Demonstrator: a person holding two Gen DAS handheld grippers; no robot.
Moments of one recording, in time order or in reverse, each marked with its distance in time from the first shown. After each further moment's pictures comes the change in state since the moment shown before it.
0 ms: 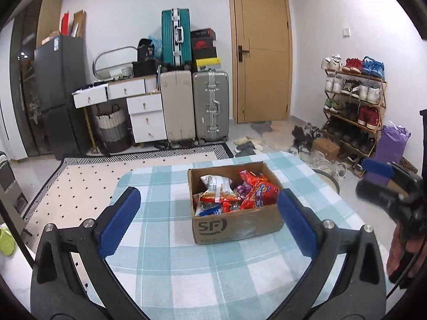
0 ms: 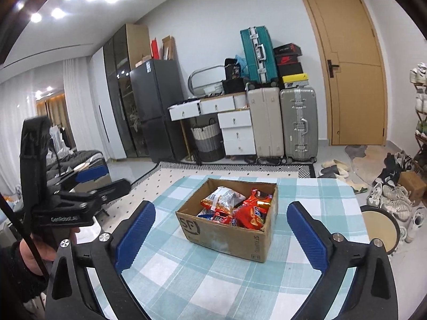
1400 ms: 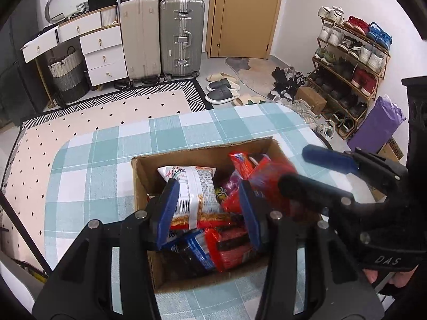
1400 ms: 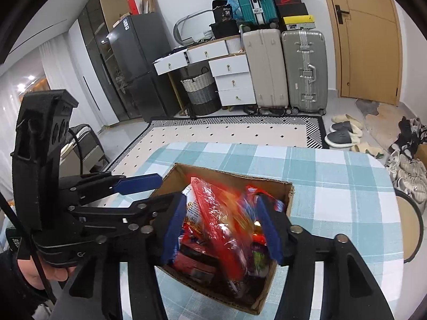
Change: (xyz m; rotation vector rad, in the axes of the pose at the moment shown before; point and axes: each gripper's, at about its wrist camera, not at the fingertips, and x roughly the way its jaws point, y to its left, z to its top) left arm 0.296 -0.018 0.031 -0.007 0.421 -0.180; right arm 0.235 -0.057 0.036 0.066 0.323 0.014
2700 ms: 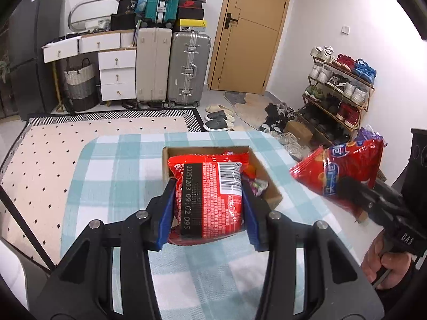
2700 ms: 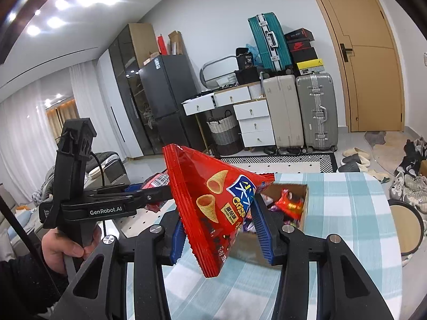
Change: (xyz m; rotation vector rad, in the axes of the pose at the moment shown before) left arm -0.199 0.016 -0.081 -0.101 -0.183 -0.052; right arm -0.172 0.072 -0.069 -0.016 -0.250 0.101
